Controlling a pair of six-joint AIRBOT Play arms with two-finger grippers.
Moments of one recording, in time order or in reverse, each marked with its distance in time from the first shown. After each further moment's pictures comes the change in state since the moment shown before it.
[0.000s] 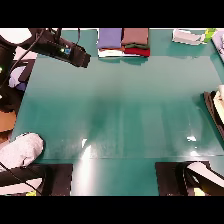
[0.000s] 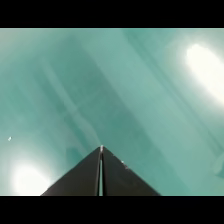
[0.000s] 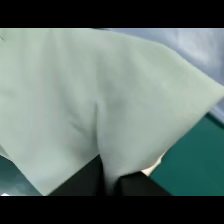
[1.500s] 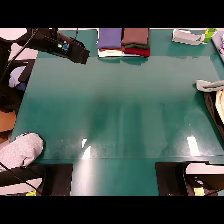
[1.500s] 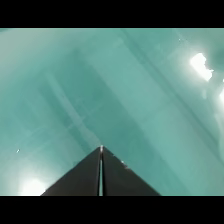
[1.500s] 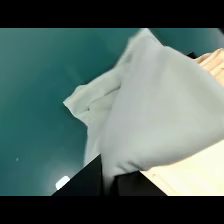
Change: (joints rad) left arm 0.000 0.000 0.050 0.002 0.010 0.019; right arm 0.477 -0.406 0.517 0.082 0.072 0.324
